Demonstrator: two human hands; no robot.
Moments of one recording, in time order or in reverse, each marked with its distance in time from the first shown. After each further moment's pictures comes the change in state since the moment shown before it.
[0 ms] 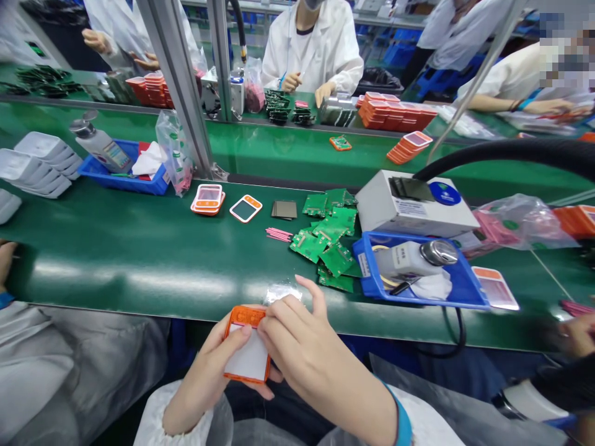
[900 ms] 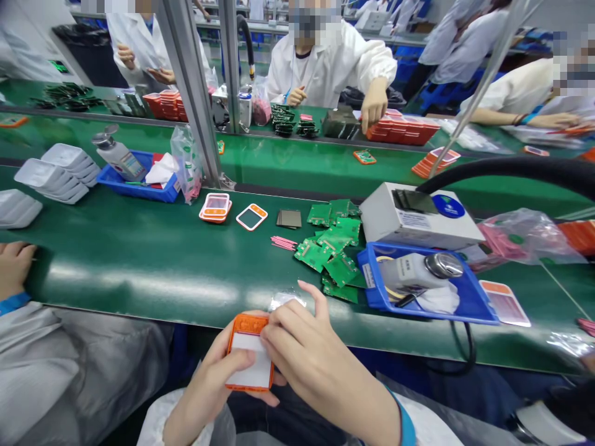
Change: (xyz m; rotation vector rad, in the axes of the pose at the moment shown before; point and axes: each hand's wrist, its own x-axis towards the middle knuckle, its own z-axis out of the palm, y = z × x) left_hand -0.007 -0.001 -0.004 -0.001 0.008 0.014; right_hand 0.001 0.005 0.001 0.082 -0.018 0.005
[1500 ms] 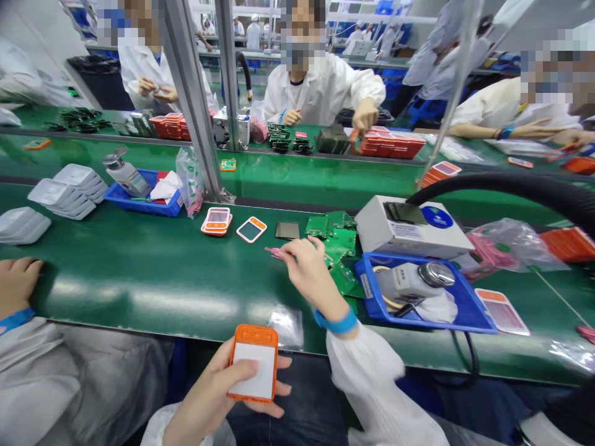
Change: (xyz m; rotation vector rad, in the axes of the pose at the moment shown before) left_hand 0.005 0.003 -0.002 -0.035 -0.042 -0.043; right_hand 0.064 0.097 0.027 -0.114 0.236 0.354
